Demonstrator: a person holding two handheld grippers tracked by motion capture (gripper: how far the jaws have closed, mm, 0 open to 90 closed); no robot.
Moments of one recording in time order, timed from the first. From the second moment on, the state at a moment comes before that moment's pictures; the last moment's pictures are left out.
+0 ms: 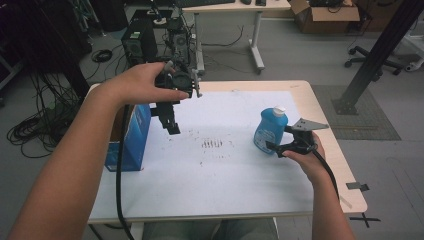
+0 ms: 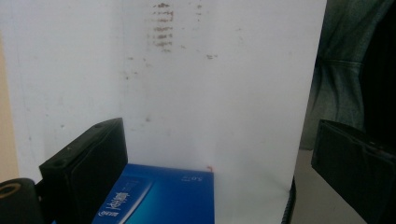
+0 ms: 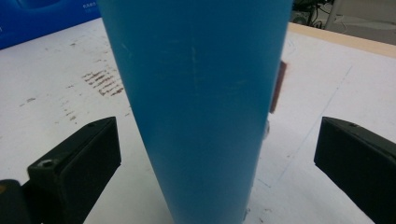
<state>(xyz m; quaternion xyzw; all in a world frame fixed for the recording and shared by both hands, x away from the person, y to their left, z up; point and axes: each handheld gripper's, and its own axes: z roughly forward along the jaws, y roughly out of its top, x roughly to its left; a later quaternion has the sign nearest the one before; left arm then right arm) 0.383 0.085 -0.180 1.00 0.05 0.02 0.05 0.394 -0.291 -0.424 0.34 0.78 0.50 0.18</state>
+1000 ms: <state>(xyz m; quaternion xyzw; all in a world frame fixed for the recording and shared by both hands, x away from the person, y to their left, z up) 0.380 0.086 -0.179 1.00 0.05 0.03 0.05 0.401 -0.278 -0.433 0.35 0.75 0.52 0.21</state>
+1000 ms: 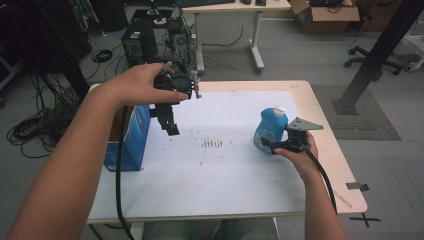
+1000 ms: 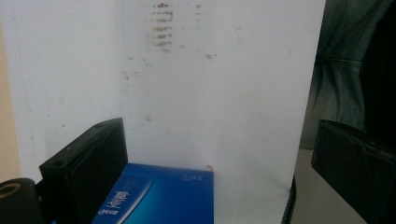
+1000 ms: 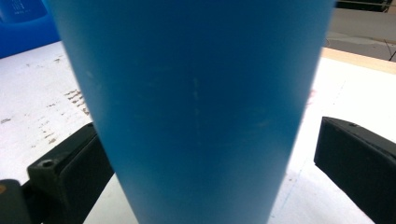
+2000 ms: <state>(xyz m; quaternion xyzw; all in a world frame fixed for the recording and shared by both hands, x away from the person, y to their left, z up) 0.381 0.087 -0.181 1.00 0.05 0.03 0.05 0.397 -0.270 -0.447 0.35 0.73 0.54 0.23</state>
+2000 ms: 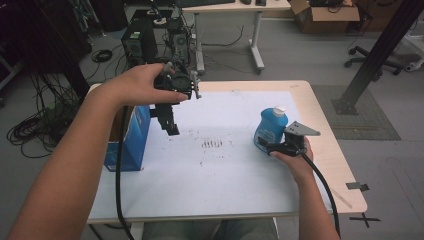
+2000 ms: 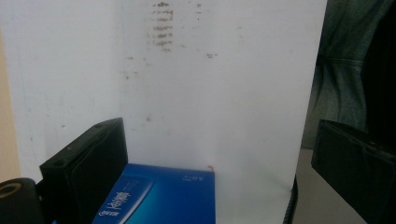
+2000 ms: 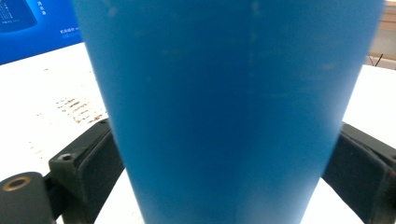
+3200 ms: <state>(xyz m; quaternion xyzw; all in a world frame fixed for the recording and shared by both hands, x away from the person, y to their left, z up) 0.381 0.085 -0.183 1.00 0.05 0.03 0.04 0.397 -0.266 -0.452 0.34 0.73 0.54 0.24</state>
